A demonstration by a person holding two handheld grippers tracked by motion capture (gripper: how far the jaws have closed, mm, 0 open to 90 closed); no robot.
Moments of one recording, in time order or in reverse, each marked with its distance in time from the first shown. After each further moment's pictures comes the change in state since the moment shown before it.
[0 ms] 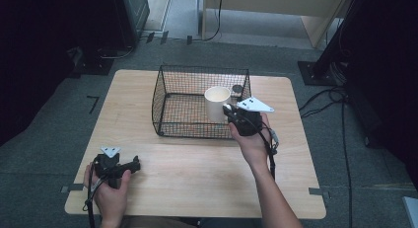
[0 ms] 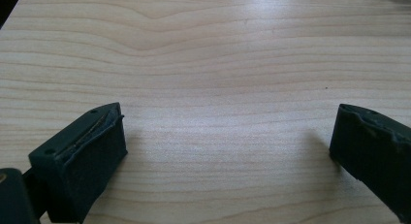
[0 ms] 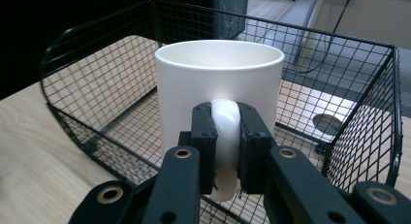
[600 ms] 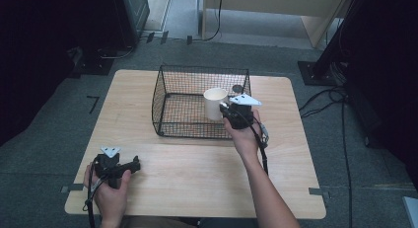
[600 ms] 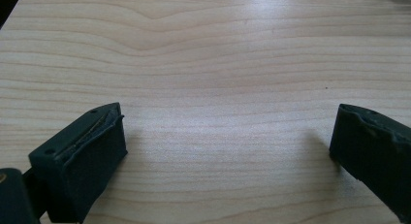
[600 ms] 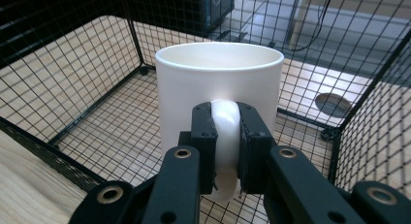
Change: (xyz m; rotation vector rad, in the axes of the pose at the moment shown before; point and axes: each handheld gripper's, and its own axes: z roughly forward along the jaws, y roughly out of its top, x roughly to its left) left arm 0.000 0.000 0.000 0.002 -0.001 0.000; right arm -0.009 -0.013 0.051 0.081 -0.043 0.045
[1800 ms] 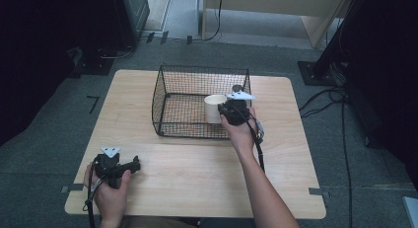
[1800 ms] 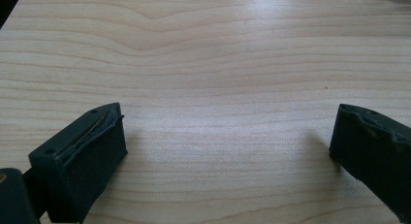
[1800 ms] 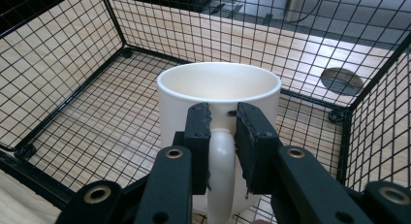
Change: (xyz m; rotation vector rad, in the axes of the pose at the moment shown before) left arm 0.000 0.000 0.000 0.000 0.000 0.000; right arm -0.006 0.000 0.025 0.086 -0.025 0.052
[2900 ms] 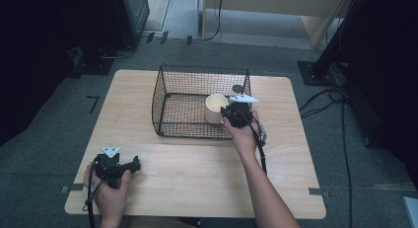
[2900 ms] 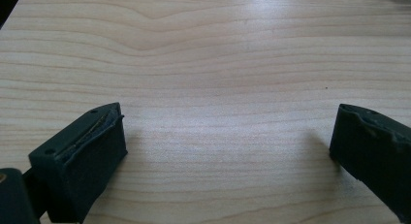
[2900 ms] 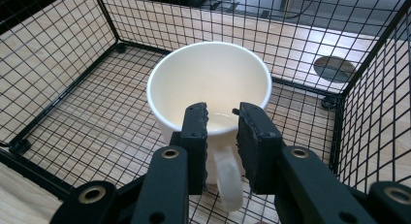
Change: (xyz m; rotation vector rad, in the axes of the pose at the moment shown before) left arm 0.000 0.000 0.000 0.000 0.000 0.000; right arm -0.007 -0.010 -0.001 0.010 -0.010 0.023
